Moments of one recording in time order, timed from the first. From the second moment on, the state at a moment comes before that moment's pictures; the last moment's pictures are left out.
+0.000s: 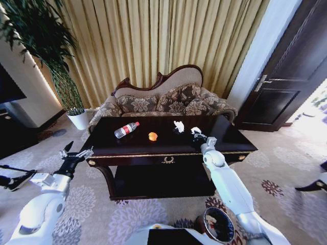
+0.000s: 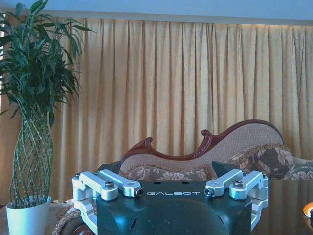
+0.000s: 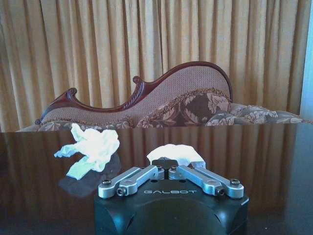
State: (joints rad) left arm 1.62 -1.10 -0.96 -2.17 -0.62 0.08 0.07; right arm -0.86 1.16 0.37 1.49 0.47 -0.20 0.08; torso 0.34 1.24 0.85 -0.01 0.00
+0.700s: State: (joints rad) left arm 1.61 -1.10 -0.95 -2.17 -0.62 0.08 0.07; right arm -0.99 1.09 0.51 1.68 0.53 -0.21 0.09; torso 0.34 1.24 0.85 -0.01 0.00
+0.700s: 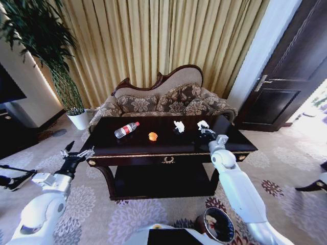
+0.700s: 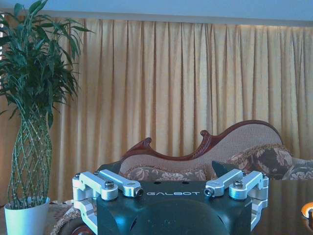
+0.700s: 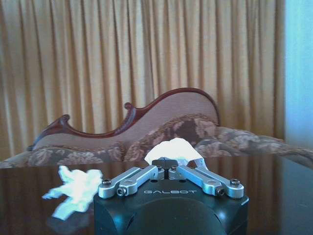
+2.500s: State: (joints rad) left arm 1.61 -1.14 -0.95 -2.13 -0.61 0.07 0.08; right arm -1.18 1.12 0.64 1.97 0.63 -0.28 0.11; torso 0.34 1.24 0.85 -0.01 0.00
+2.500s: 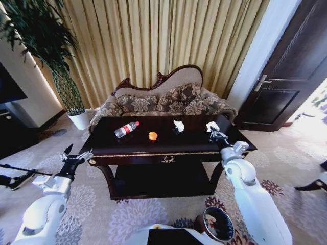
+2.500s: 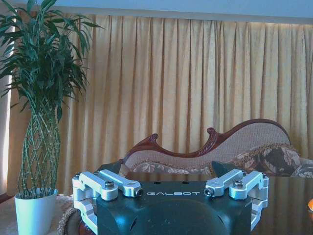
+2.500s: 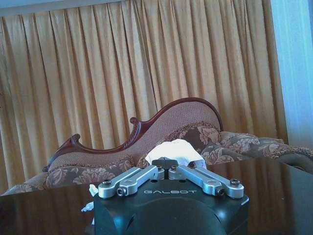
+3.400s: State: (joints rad) left arm 1.62 -1.14 -0.95 -2.14 -0.60 0.07 0.08; right arm -1.20 1.12 0.64 1.97 0.63 -0.26 0.10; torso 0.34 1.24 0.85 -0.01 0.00
